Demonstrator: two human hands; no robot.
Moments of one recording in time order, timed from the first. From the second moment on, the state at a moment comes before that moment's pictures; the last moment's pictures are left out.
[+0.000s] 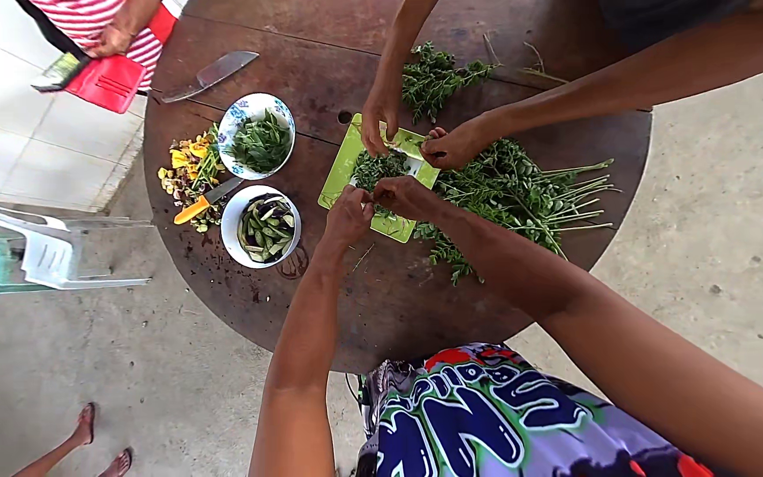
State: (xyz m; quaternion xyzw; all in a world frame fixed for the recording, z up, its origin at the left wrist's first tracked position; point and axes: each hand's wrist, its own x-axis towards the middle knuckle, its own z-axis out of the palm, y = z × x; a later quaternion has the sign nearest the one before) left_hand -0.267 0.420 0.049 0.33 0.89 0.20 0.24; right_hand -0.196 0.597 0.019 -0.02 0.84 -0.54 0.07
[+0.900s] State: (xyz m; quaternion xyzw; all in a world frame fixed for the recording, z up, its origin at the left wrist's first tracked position) left_hand -0.272 0.432 0.054 0.37 0.89 0.06 0.25; right_hand -0.192 0.600 0.018 -0.03 0.91 -0.41 0.09
